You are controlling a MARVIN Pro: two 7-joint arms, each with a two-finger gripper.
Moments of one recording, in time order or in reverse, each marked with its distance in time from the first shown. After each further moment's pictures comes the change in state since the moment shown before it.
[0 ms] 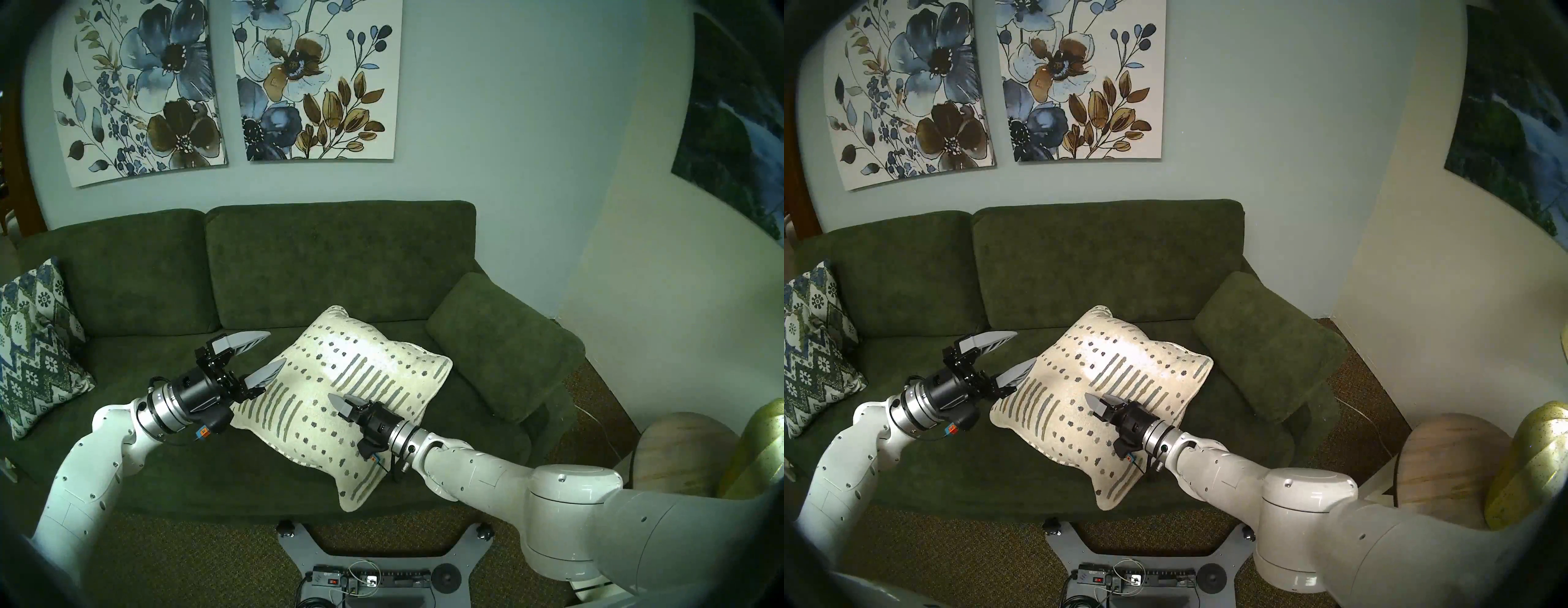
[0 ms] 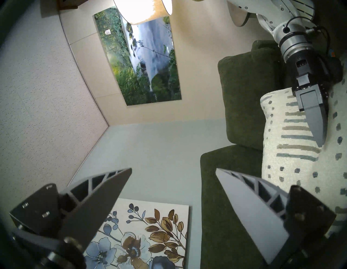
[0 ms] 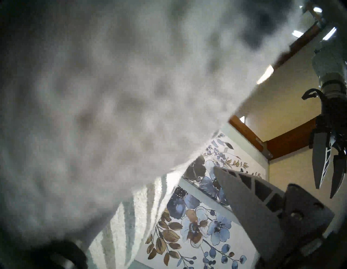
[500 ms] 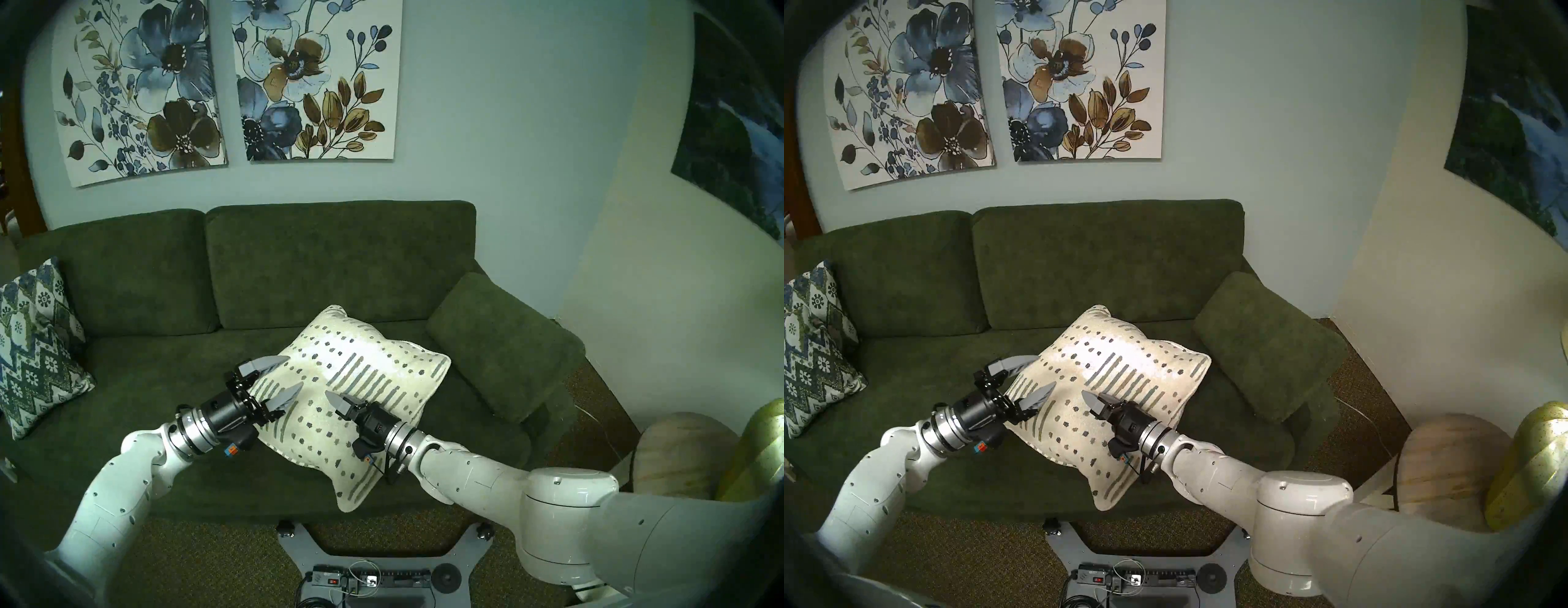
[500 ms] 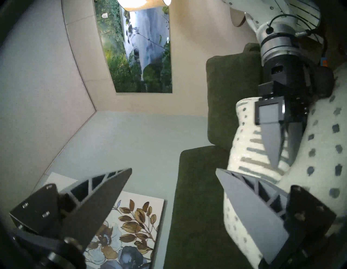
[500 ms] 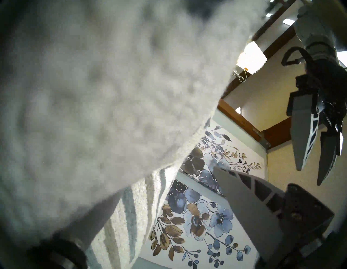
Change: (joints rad) left arm -0.084 -0.114 0.164 0.175 0.031 0.043 -0.062; right arm -0.002 -0.014 0.004 0.003 0.046 -0.024 -0.060
